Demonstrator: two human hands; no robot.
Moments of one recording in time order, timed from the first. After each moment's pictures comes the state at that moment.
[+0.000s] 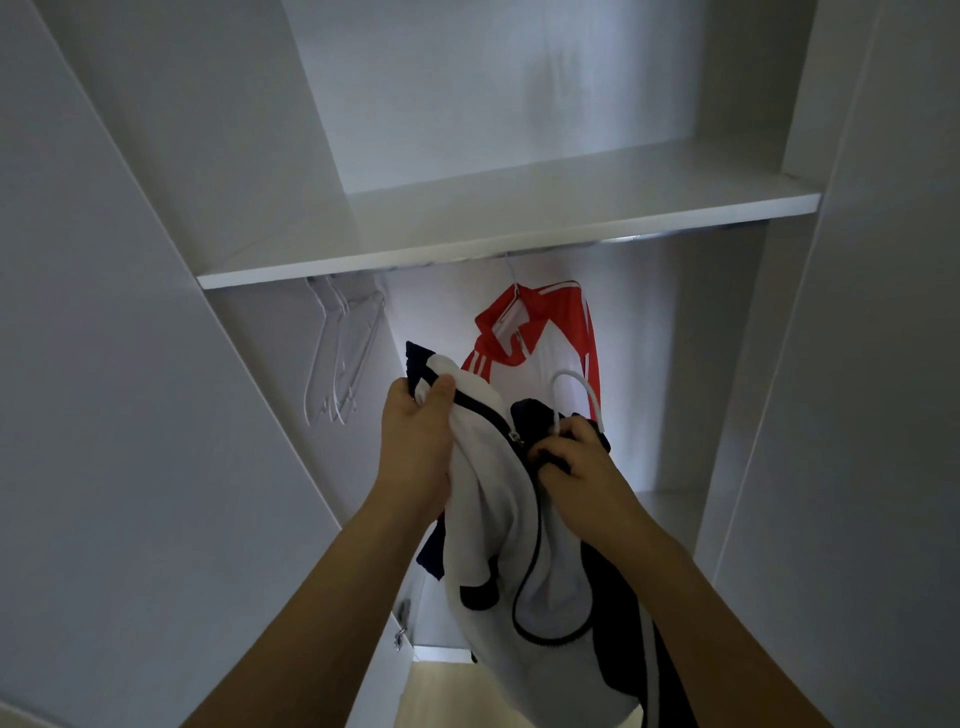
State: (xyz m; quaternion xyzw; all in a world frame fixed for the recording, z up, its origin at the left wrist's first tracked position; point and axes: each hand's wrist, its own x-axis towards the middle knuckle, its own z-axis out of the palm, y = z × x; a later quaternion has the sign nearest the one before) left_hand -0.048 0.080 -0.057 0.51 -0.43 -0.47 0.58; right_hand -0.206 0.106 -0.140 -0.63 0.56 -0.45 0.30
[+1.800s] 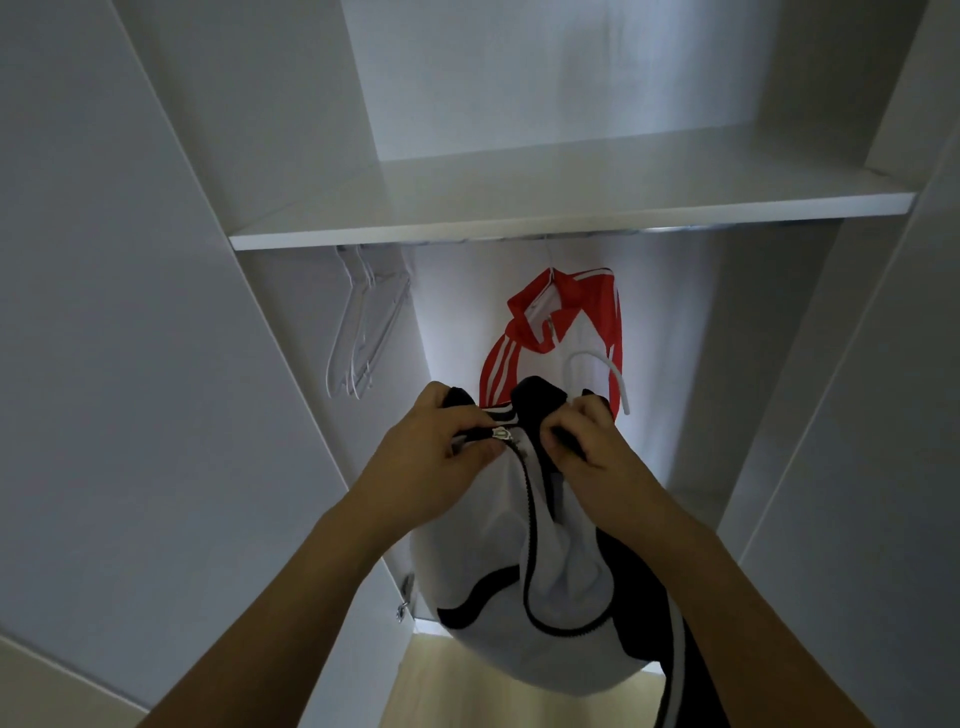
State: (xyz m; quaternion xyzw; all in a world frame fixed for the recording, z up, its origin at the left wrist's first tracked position) left_hand -0.003 0.094 -0.060 0.51 -0.80 -0.15 0.26; right_hand -0.199 0.098 -0.120 -0.70 0.51 -0.42 0.26
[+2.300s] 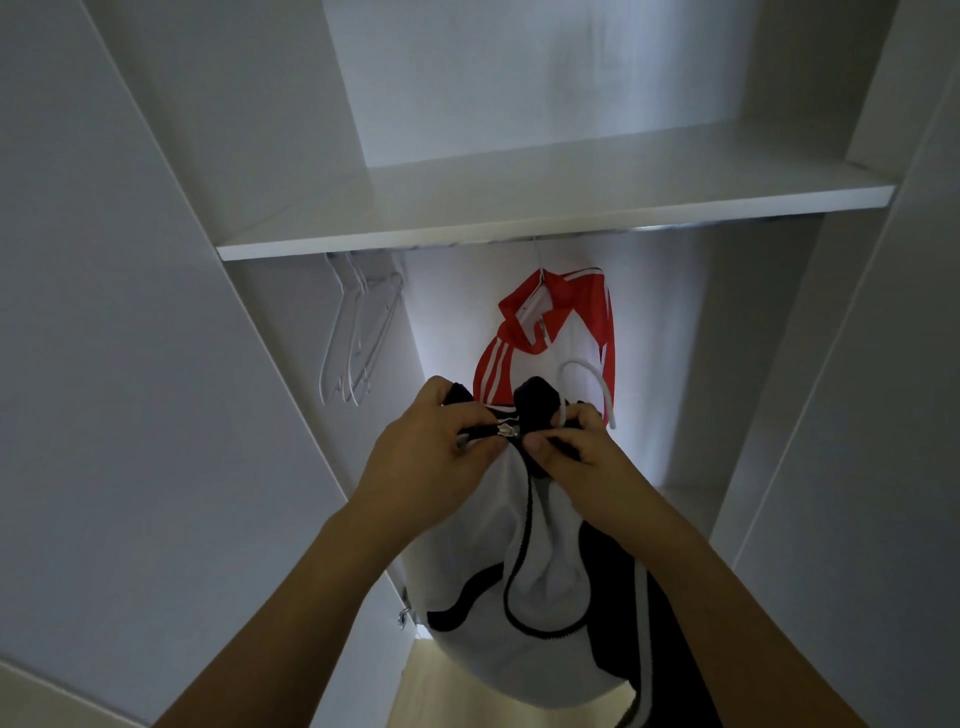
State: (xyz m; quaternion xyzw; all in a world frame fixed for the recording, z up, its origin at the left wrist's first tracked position) left_hand -0.014 0.099 -0.057 0.52 -0.81 -0.08 0.28; right_hand -0.193 0.103 -0.114 -0.62 0.50 -0.45 0.40
